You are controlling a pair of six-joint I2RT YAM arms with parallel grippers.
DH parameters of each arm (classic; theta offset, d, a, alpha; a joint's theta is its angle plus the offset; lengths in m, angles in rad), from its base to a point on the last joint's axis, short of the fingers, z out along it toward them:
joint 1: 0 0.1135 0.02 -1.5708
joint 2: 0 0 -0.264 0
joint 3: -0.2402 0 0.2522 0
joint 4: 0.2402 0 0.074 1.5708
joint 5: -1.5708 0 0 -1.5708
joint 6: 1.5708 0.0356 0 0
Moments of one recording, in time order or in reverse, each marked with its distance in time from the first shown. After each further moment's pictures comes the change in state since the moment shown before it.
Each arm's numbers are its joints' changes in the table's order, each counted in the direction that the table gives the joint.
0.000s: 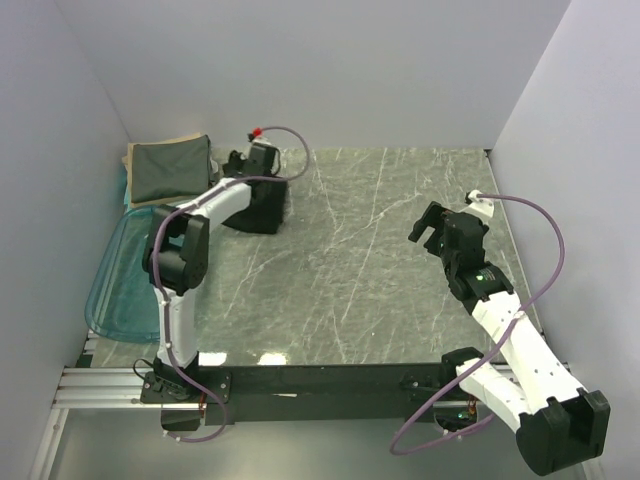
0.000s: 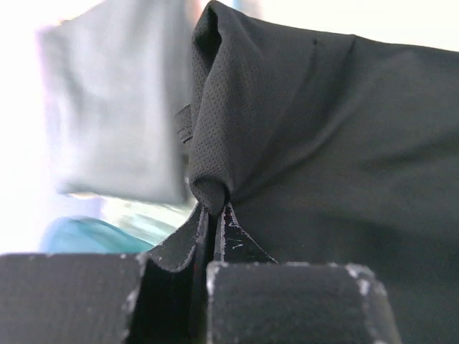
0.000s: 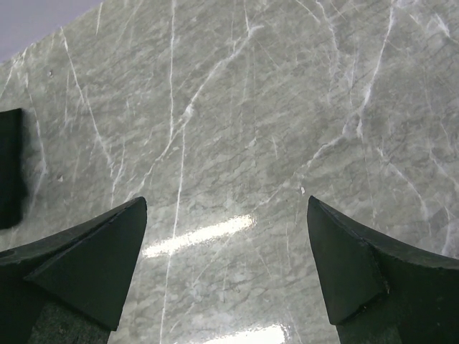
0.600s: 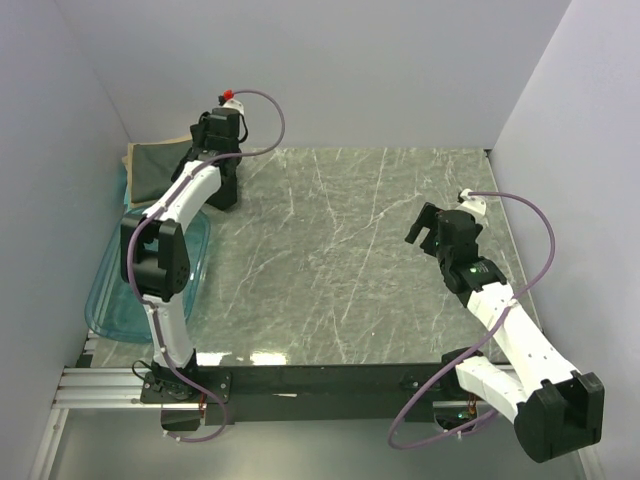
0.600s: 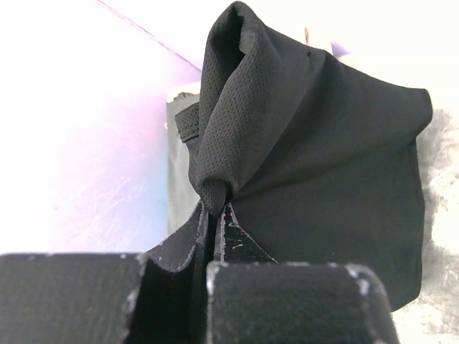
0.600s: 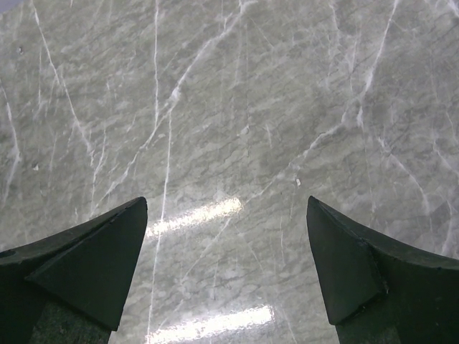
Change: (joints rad) left arm 0.149 -0.107 -0.124 -0.059 -0.058 0.269; right arm 0.000 0.075 0.000 -0.008 0.007 -0.011
